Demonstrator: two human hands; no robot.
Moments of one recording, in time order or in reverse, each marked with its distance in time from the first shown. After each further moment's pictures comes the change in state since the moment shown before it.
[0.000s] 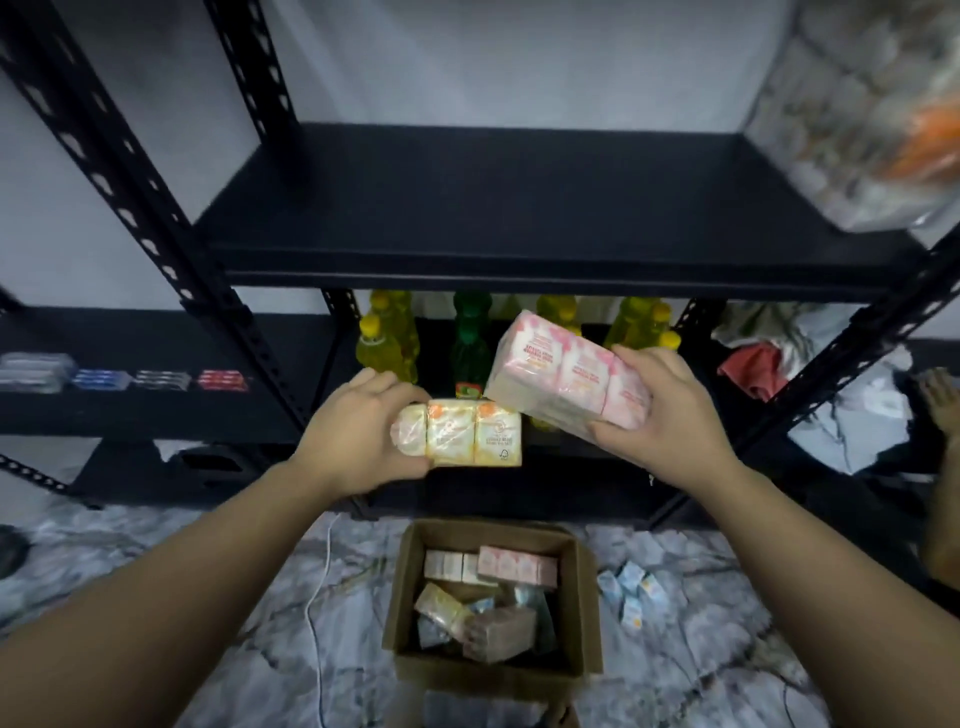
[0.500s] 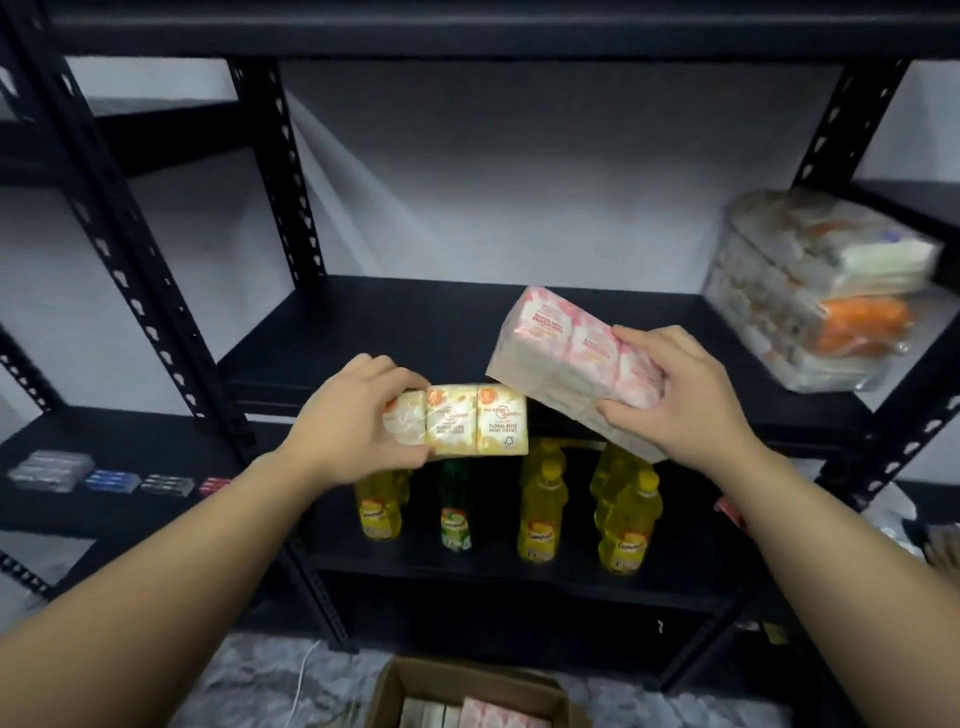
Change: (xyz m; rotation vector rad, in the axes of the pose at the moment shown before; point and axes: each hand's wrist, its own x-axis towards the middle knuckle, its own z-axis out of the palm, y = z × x) left_hand 0.101 0.045 -0.114 0.059 0.238 -0.009; right_hand 0.126 -0.010 -0.118 0.025 0.173 -0.258
